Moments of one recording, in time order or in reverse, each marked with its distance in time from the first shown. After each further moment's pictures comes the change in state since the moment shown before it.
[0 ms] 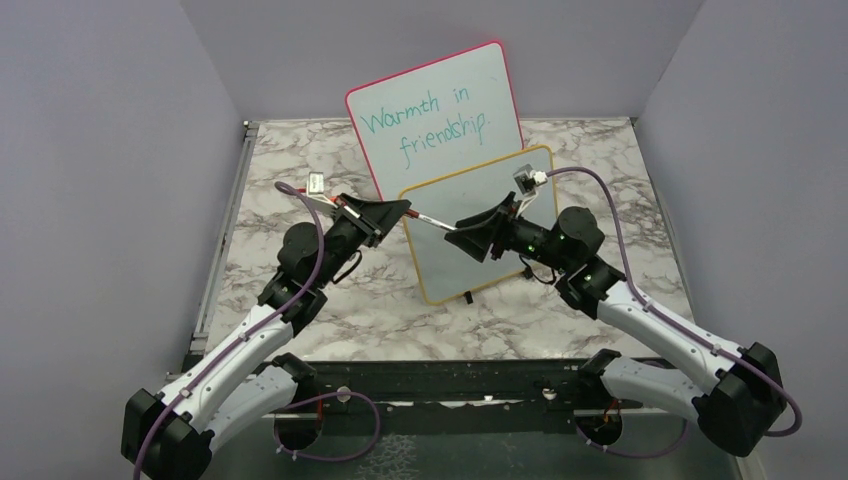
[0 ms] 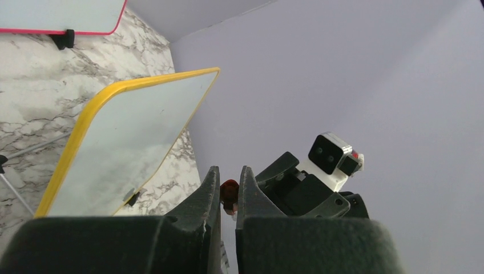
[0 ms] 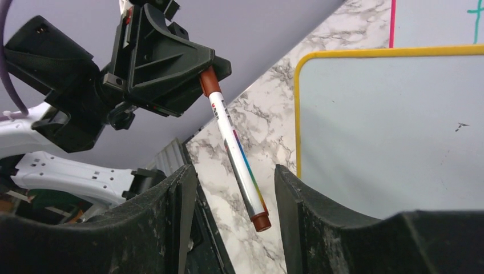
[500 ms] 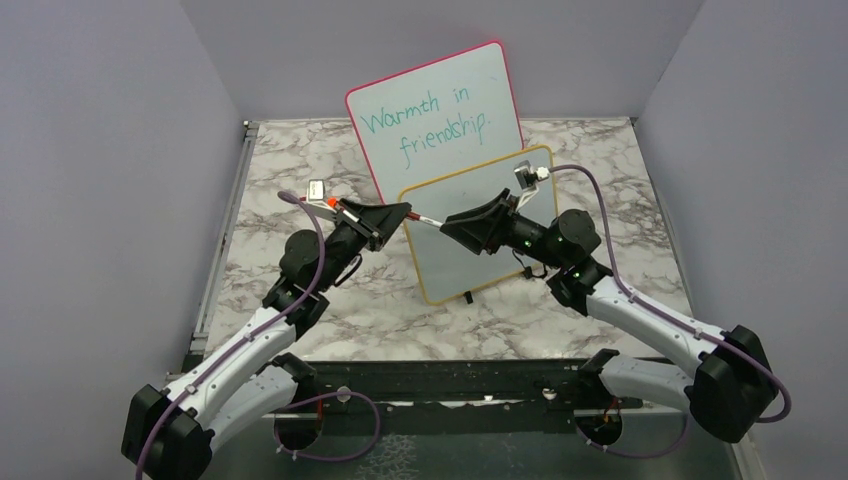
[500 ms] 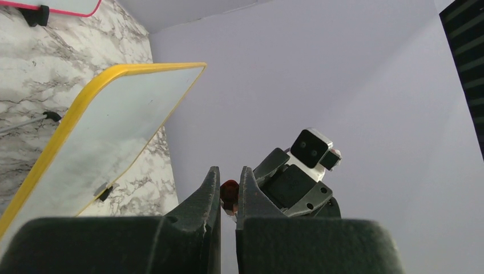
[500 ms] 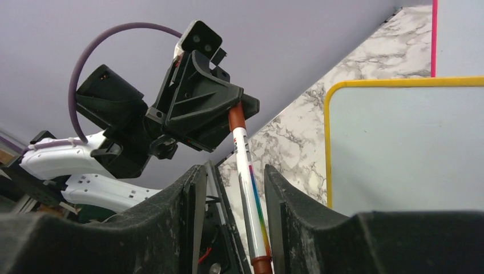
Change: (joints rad) left arm 0.000 0.004 -0.063 0.107 0.007 -0.131; right arm -0.001 0.082 -0.039 0.285 -0.024 0.167
